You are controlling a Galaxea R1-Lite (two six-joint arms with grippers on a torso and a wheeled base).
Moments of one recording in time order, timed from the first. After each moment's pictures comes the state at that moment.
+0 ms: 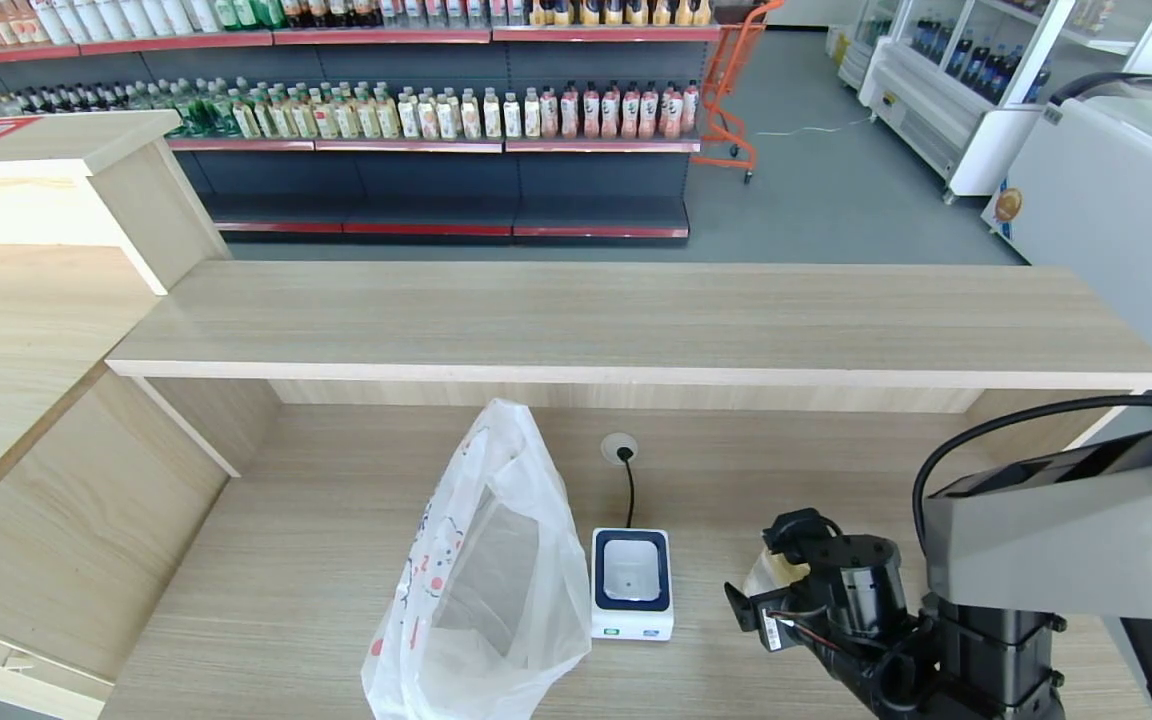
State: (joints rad) left arm 0.00 0.00 0.00 0.00 -0.02 0.00; right arm 0.49 2.35 -0.39 -1.44 -0.32 0.00
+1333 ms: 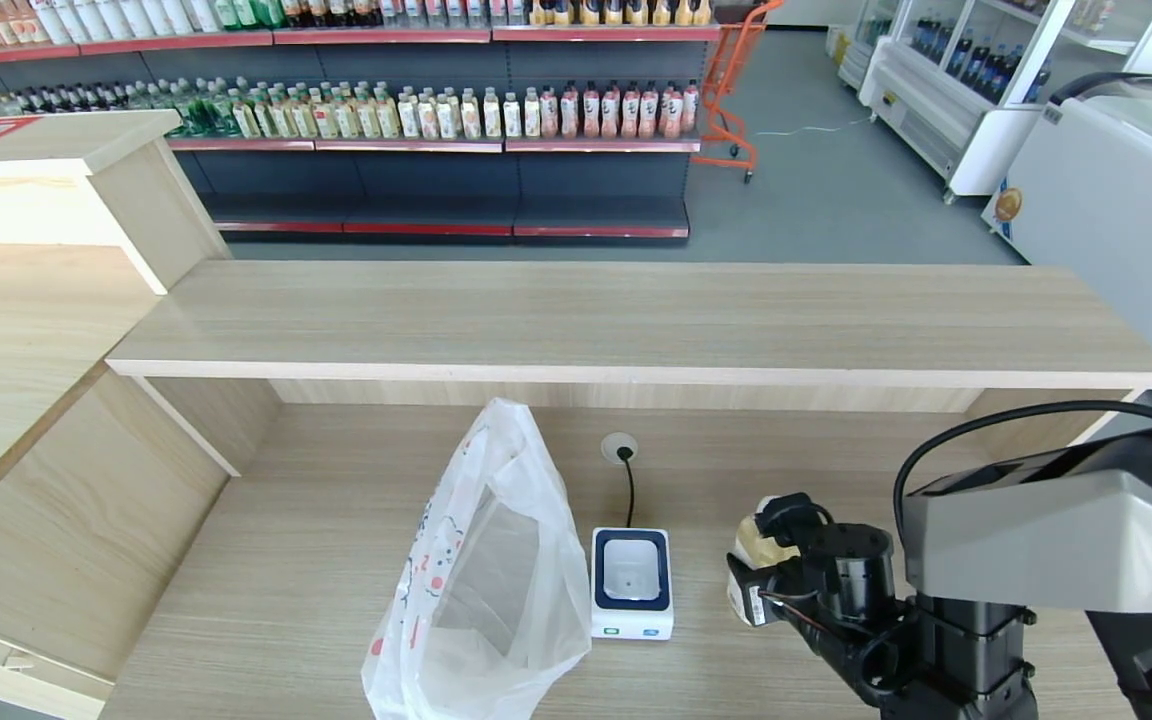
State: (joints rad) left arm 0.00 0.00 0.00 0.00 -0.02 0.00; right arm 0.47 2.40 -0.46 -1.54 -0.27 -0.02
